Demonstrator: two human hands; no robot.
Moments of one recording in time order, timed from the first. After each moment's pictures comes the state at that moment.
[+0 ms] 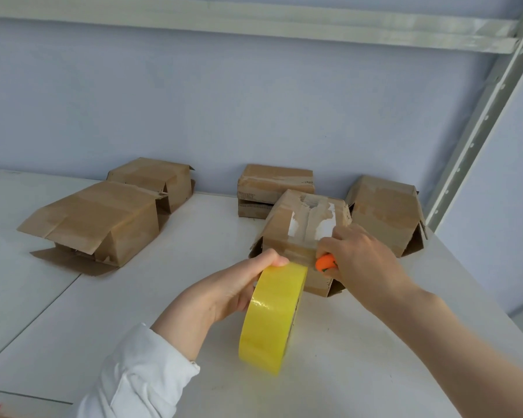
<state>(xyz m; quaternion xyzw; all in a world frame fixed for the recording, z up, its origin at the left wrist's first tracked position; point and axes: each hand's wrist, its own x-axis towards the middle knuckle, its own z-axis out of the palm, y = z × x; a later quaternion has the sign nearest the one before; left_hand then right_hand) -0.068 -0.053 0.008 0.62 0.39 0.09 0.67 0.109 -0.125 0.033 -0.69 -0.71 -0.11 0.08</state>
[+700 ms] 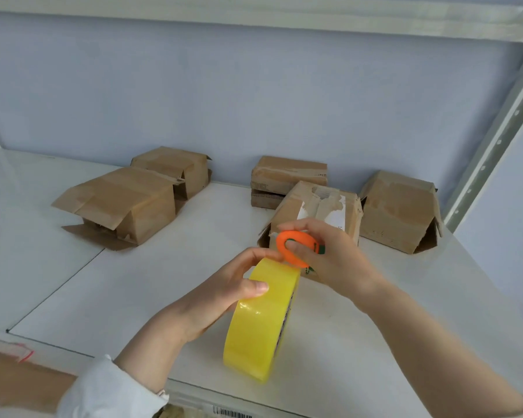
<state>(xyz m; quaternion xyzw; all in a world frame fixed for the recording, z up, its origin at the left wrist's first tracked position) -0.105 -0.092 -0.009 0.68 0.25 0.26 0.64 0.081 -0.122 0.022 -0.60 -0.63 0.28 0.40</state>
